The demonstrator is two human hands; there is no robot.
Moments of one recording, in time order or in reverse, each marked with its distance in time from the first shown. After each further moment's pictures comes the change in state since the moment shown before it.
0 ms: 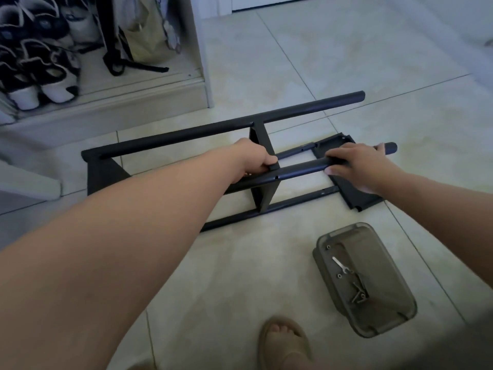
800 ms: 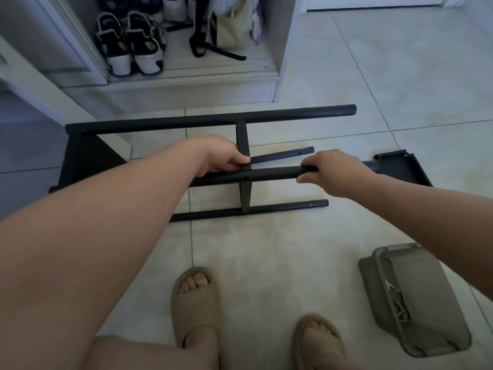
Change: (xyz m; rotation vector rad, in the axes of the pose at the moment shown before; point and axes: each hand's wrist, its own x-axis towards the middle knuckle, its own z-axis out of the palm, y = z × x) left_hand -0.054 -0.133 -0.172 -0.089 0.054 -0.079; right_hand 0.018 -0.209 0.041 -0.115 -0.157 -0.218
